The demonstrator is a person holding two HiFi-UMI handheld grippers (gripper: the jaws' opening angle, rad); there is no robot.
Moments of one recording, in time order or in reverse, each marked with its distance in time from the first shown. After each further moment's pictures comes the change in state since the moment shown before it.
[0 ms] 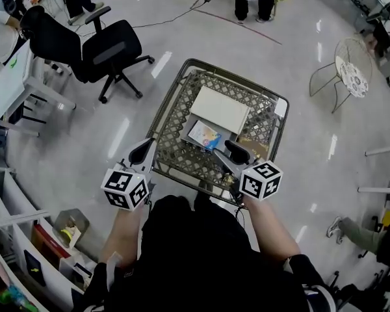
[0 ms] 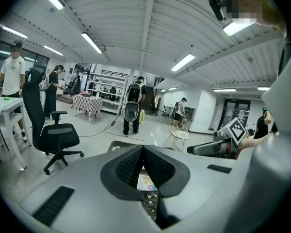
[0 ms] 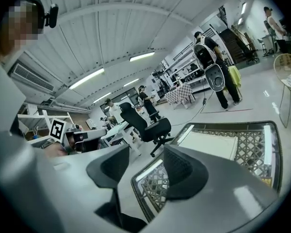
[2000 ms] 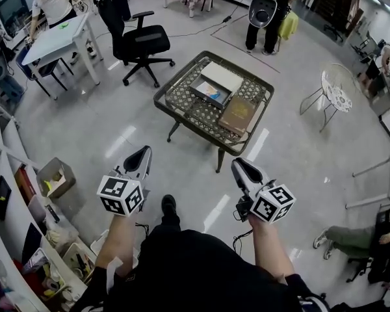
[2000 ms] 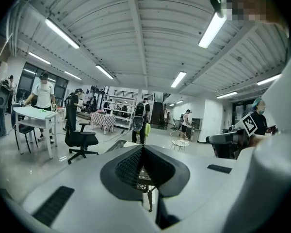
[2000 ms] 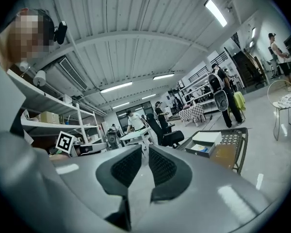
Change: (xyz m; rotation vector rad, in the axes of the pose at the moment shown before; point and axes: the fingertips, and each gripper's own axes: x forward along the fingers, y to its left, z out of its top) left arm -0.365 -0.235 -0.164 0.008 -0.222 0.188; right arm -0.362 0.223 -0.167 -0.185 -0.196 0.110
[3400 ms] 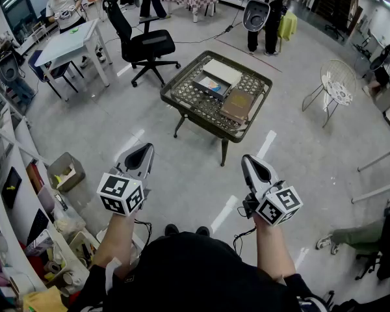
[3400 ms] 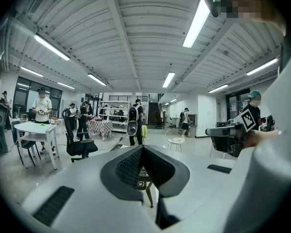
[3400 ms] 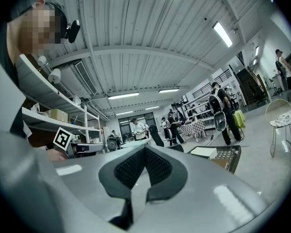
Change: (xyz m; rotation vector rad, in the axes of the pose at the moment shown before) left arm -0.099 -0.072 0.009 0.117 -0.023 -0.007; right arm -0.106 0.064 0.013 -0.120 -0.141 0.008
